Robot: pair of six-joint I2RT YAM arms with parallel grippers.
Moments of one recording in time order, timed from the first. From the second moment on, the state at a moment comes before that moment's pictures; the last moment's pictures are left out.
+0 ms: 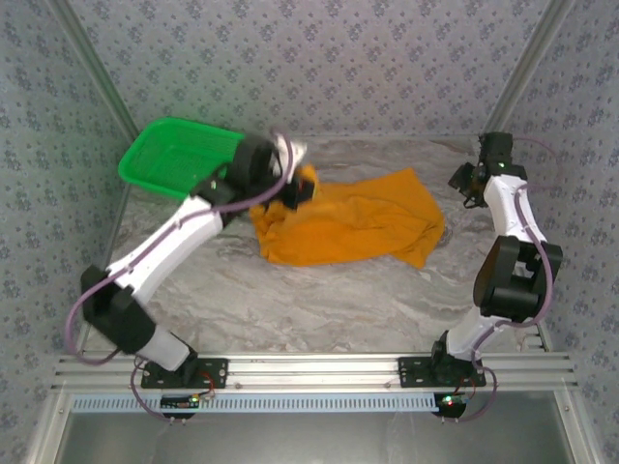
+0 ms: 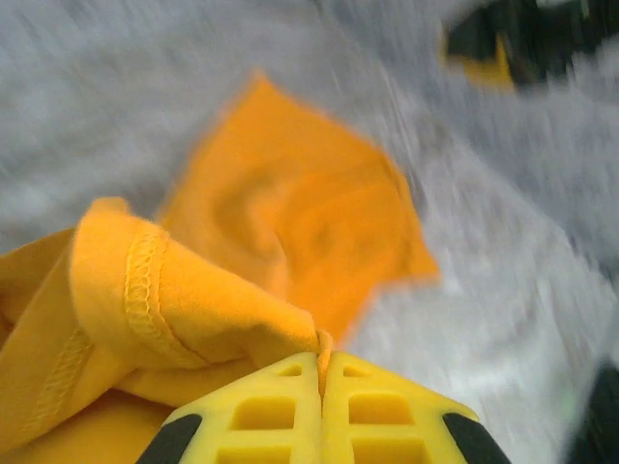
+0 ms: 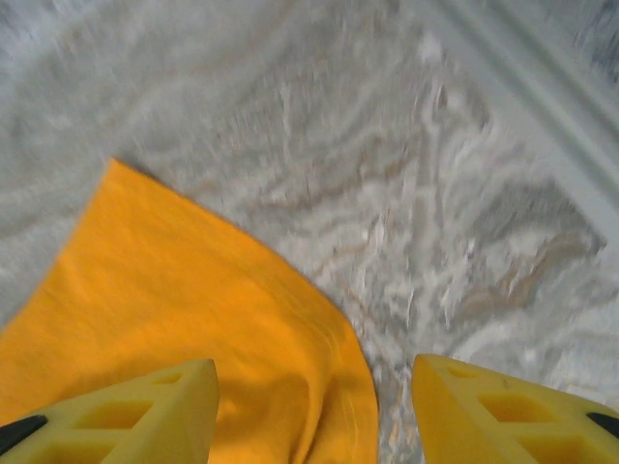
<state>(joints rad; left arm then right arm) -0.66 1.44 1.32 -0.48 0.35 -0.20 -0.21 1.69 1.42 -0.72 0.00 0.41</state>
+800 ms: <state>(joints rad) -0.75 1.43 0.84 -0.34 0.16 -0.41 0.03 2.19 1.94 -0.85 -0.04 0.32</state>
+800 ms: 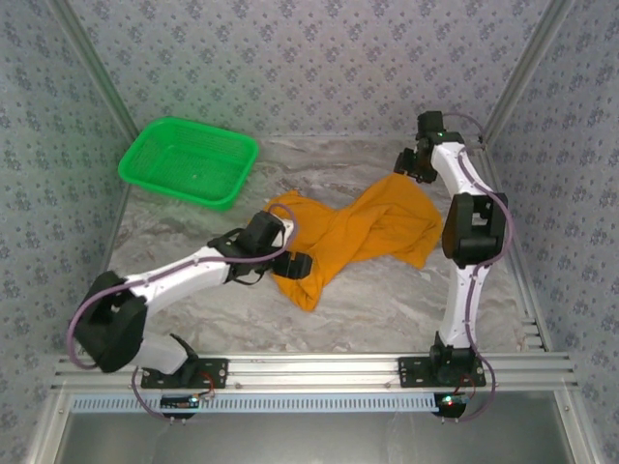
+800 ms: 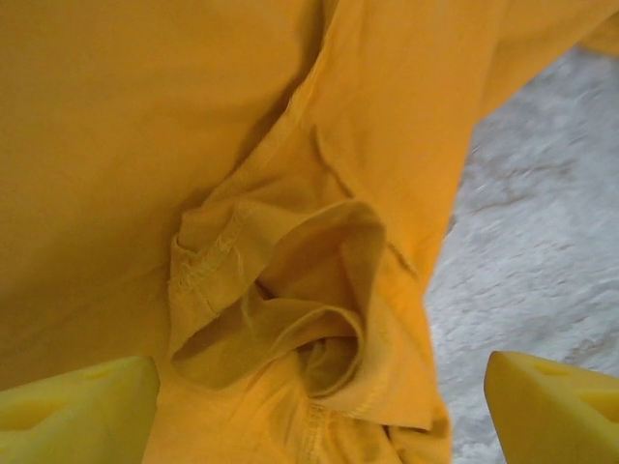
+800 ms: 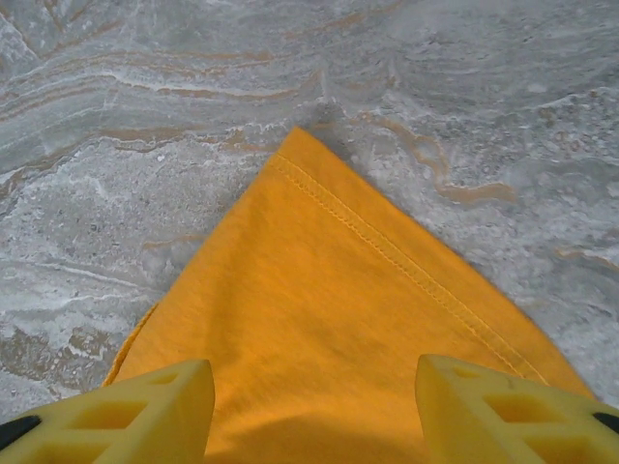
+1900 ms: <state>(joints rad) -0.86 1.32 0.88 -0.38 0.23 -0.33 0.28 2.38 2.14 -1.00 0.09 0.64</state>
